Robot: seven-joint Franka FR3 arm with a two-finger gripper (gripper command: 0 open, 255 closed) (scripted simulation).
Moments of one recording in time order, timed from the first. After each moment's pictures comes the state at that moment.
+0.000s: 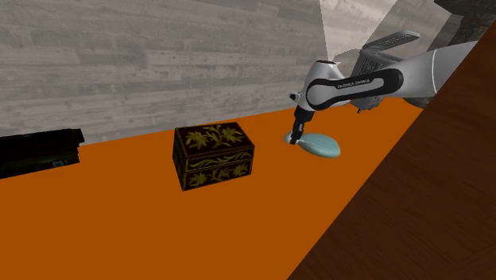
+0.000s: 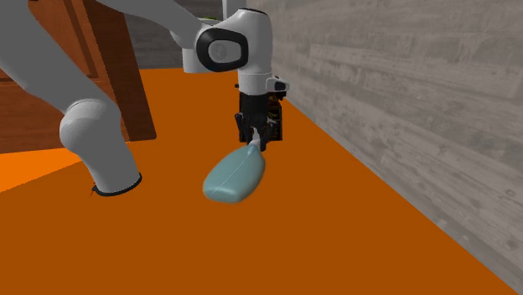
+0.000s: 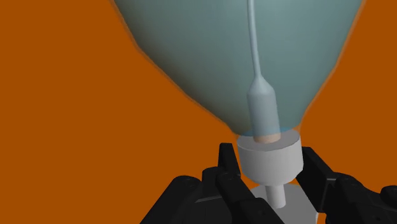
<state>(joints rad) 0.13 -0.36 -0.37 -2.52 -0.14 2.19 -0.75</state>
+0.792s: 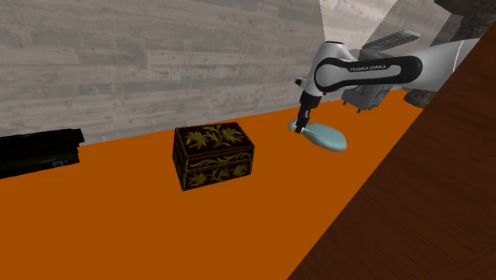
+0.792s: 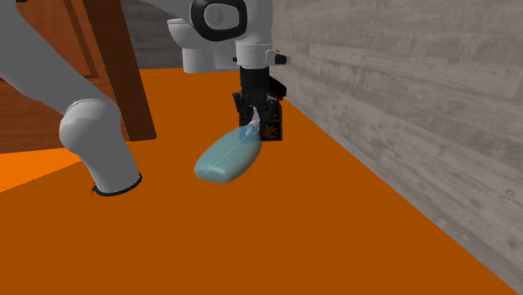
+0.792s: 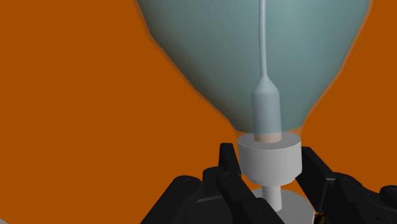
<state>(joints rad) 0.13 -0.43 -0.34 -2.42 -0.14 2.01 -0.74</state>
